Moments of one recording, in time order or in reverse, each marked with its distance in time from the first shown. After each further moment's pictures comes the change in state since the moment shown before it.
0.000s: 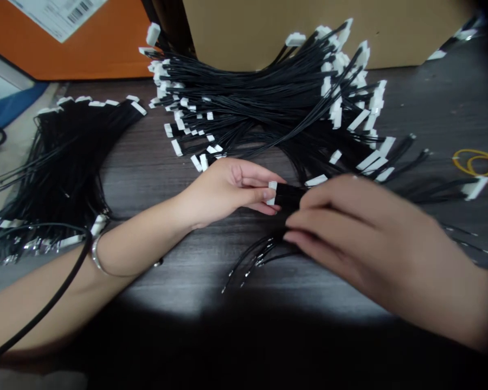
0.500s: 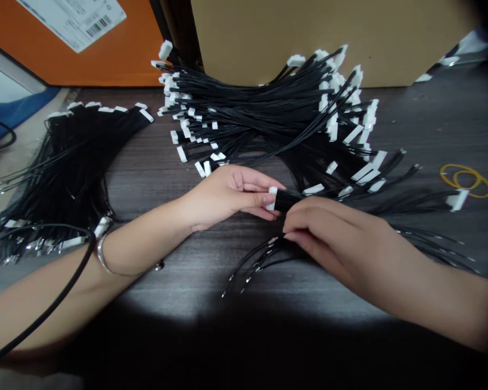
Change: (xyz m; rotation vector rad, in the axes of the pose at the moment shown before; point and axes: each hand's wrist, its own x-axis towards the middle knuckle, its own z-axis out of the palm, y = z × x) left_hand 0.000 0.001 -0.004 -0.134 -0.066 -0.024; right_hand 0.001 0.002 0.006 0.236 -0.015 0.059
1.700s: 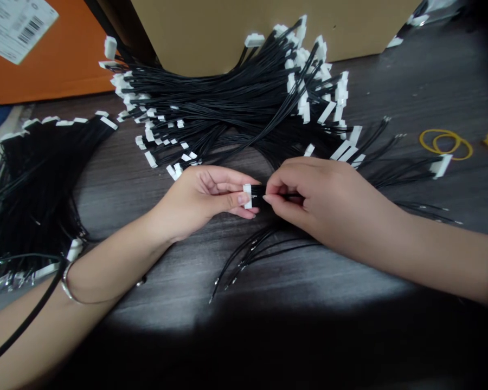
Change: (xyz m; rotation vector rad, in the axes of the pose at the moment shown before) left_hand -0.004 -0.002 0.003 0.218 0.077 0.051; right_hand 0.018 0.016 -0.003 -0.054 0.057 0.276
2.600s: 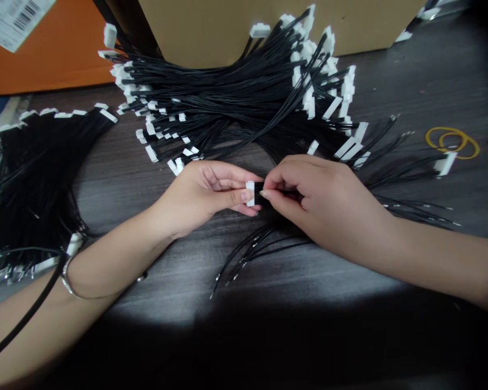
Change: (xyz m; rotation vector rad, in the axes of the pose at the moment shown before) left_hand 0.000 -0.003 0.000 -0.088 -0.040 0.049; right_hand 0.000 -0.003 0.011 0.012 0.081 -0.003
